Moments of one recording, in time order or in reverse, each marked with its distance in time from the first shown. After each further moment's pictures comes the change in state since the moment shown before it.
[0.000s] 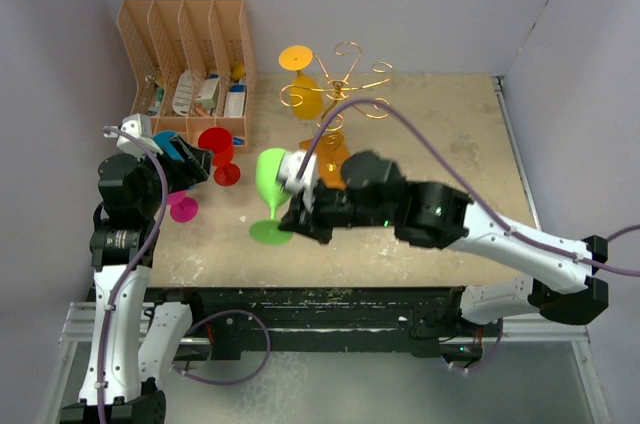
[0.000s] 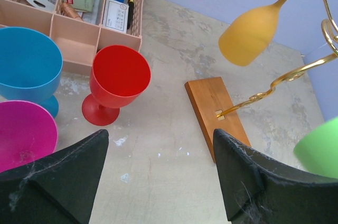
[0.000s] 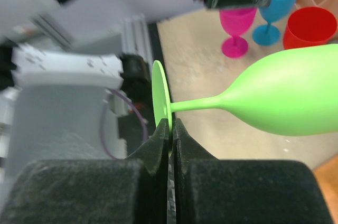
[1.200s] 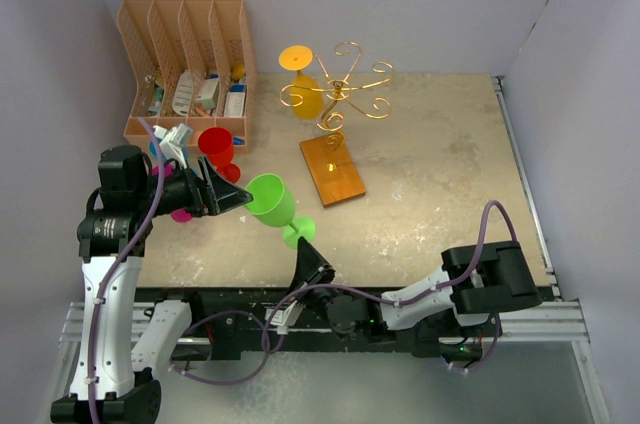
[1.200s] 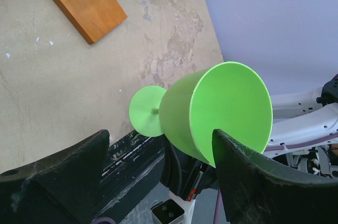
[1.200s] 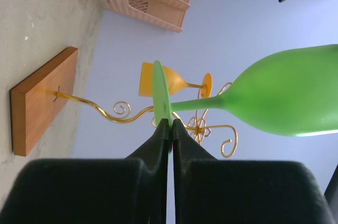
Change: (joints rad) left arm -0.022 0.090 0.188 -0.424 0.694 0.001; right arm 0.544 0.332 -1.012 1.607 1.252 -1.887
